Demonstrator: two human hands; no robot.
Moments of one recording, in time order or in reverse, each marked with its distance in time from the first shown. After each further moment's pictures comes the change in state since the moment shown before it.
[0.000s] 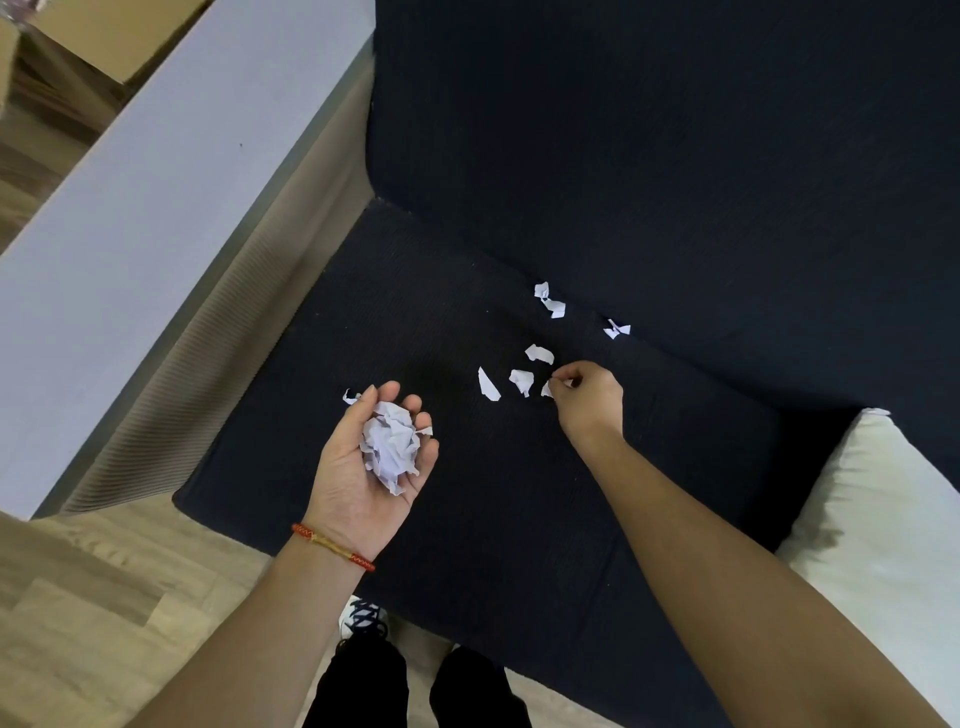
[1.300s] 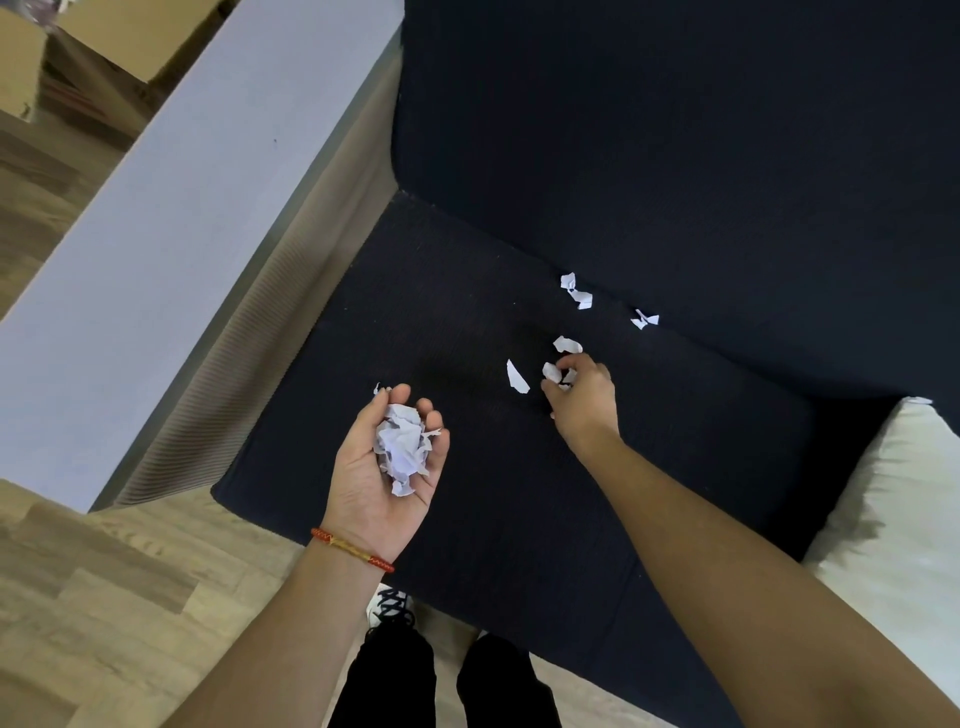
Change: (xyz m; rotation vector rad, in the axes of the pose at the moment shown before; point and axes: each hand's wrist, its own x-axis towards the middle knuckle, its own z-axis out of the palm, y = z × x) left_hand -0.009 0.014 -0.013 -0.068 0.036 0.009; right_hand -0.020 -0.009 0.039 -0.048 -0.043 -0.065
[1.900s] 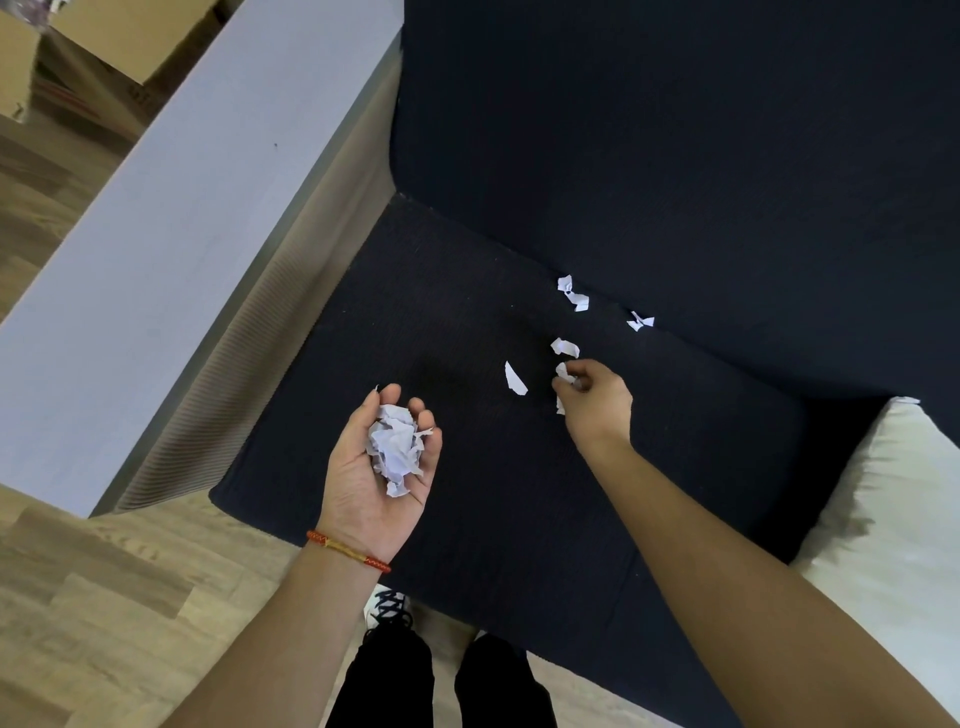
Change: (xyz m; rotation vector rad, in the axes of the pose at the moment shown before) left_hand 0.000 0.006 -0.004 -0.032 -0.010 0.008; right_hand -0.015 -0.006 -0.017 0.213 0.081 0.042
